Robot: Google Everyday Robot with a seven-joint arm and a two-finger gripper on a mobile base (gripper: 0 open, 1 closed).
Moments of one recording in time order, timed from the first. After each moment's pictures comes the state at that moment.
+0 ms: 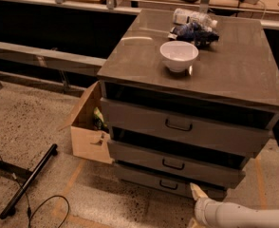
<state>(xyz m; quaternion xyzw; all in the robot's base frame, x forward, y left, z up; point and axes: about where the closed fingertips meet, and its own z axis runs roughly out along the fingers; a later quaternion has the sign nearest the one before) 0.445 -0.217 0.343 -0.61 0.74 0.00 0.29</state>
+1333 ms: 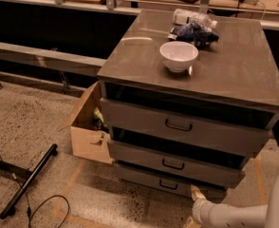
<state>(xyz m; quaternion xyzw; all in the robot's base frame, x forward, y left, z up) 0.469 -0.228 0.268 -0.58 0.76 -0.02 0.29</state>
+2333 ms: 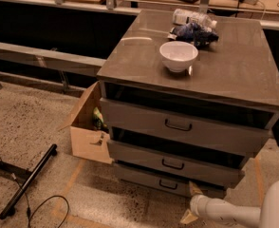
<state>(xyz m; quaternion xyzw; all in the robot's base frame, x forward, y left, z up) 0.520 -0.240 0.201 -0.57 0.76 -0.02 0.31</state>
